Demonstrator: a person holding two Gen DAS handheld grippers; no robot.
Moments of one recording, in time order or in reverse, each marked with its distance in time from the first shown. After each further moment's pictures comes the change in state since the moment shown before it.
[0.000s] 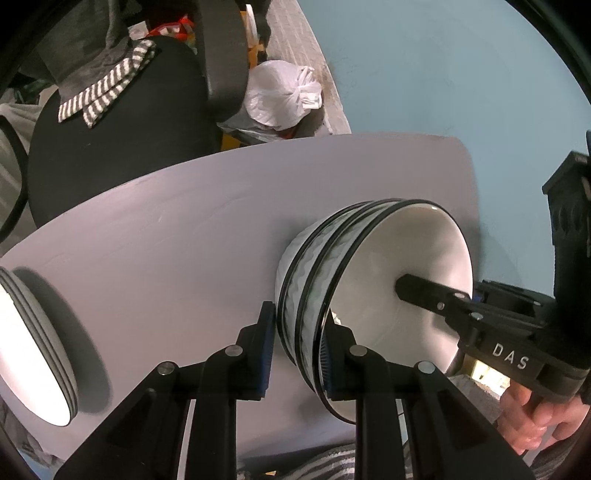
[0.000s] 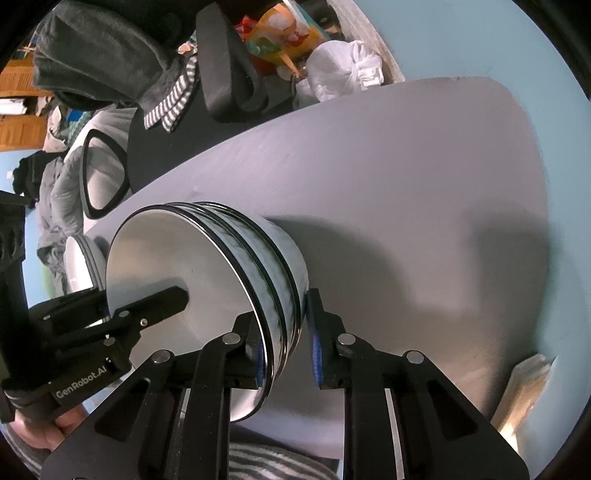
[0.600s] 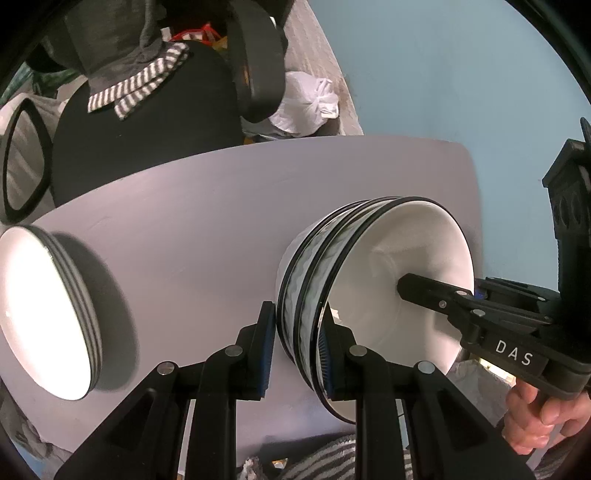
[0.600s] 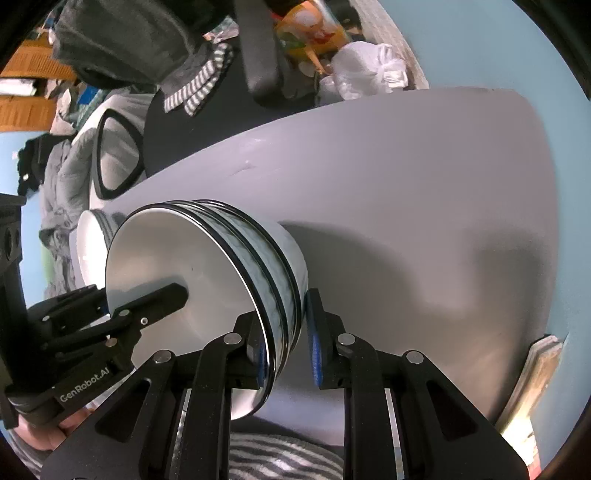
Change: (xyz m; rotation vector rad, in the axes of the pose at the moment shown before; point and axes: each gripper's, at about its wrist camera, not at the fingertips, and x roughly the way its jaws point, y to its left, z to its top) left arm -0.033 0.029 -0.032 -0.031 -0.053 0.019; right arm 0.000 0.046 -0.017 -0.061 0.007 -0.008
